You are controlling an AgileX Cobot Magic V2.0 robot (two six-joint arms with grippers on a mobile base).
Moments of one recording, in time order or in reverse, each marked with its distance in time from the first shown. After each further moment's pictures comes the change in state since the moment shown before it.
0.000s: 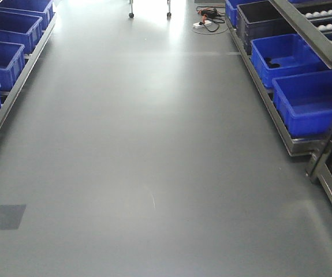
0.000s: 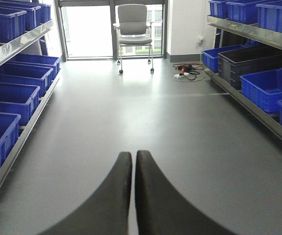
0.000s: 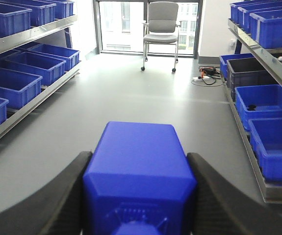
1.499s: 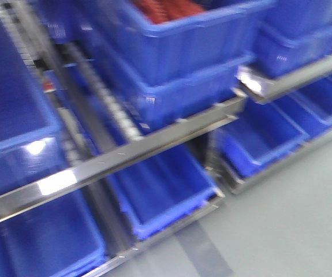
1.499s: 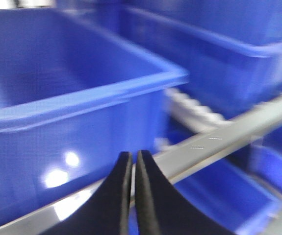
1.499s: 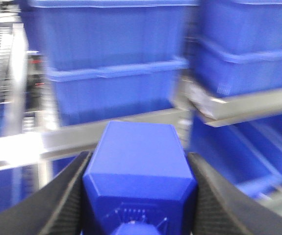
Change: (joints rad) left arm 0.000 0.000 0.000 0.000 0.000 0.000; right arm 0.000 0.000 0.000 -0.001 0.000 0.000
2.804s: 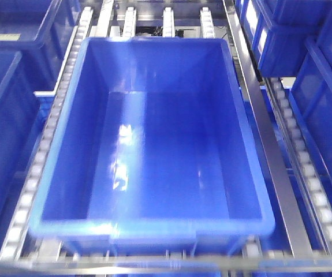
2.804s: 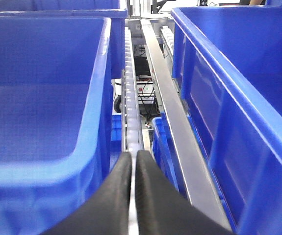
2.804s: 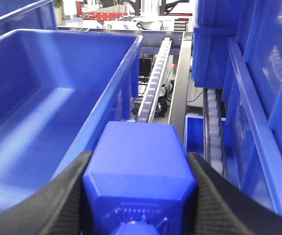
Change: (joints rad) left arm 0.000 0.000 0.000 0.000 0.000 0.000; right arm 0.000 0.000 0.000 0.001 0.000 0.000
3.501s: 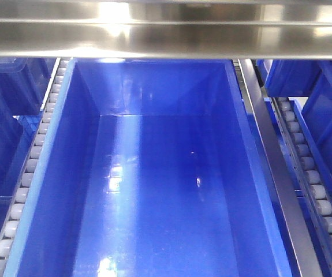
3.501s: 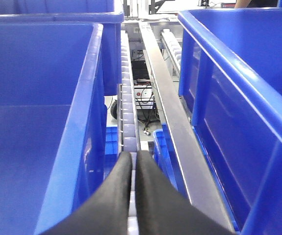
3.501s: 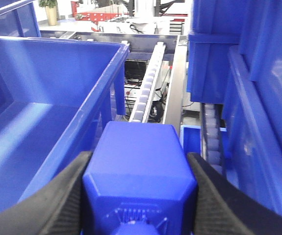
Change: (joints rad) left arm 0.000 0.000 0.000 0.000 0.000 0.000; right arm 0.000 0.000 0.000 0.000 0.000 0.000
